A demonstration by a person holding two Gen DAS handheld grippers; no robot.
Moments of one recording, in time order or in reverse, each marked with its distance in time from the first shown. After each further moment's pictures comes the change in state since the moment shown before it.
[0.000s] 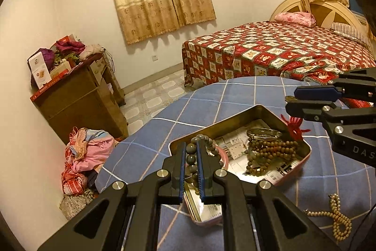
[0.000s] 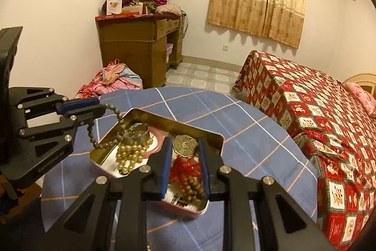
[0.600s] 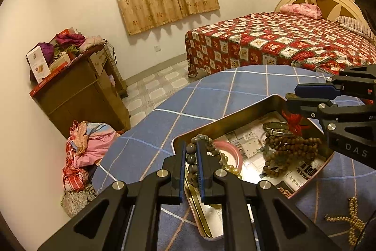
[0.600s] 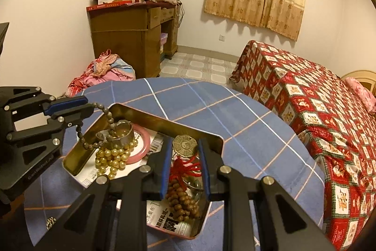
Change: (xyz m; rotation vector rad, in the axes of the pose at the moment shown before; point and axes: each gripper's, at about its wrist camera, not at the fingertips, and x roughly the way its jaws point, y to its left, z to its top) left arm 0.042 0.007 -0.005 0.000 0.060 0.023; right arm 0.045 -0.005 0.003 0.005 0.066 -0.028
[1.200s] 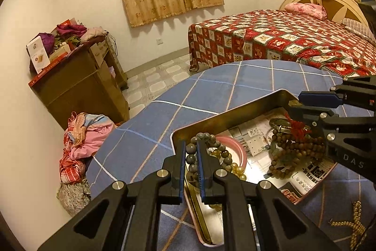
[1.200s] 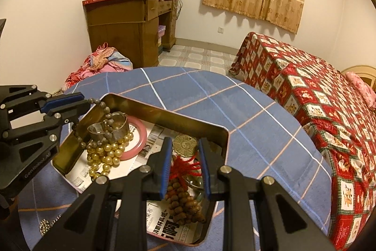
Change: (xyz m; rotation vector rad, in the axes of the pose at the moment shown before) left arm 0.019 0.001 -0.004 -0.037 0.035 0.002; right arm 0.019 0.000 -0.006 0.016 0.043 -0.004
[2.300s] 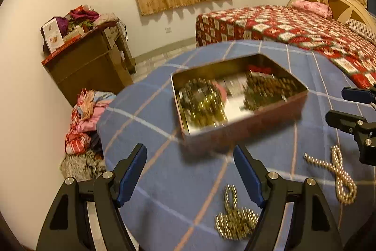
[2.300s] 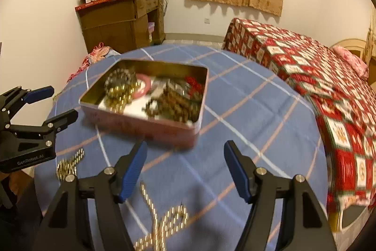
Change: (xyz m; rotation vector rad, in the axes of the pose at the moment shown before) left arm -0.080 -0.025 -0.084 -0.065 0.063 0.034; right arm -0.078 0.002 -0.089 0.118 0.033 -0.021
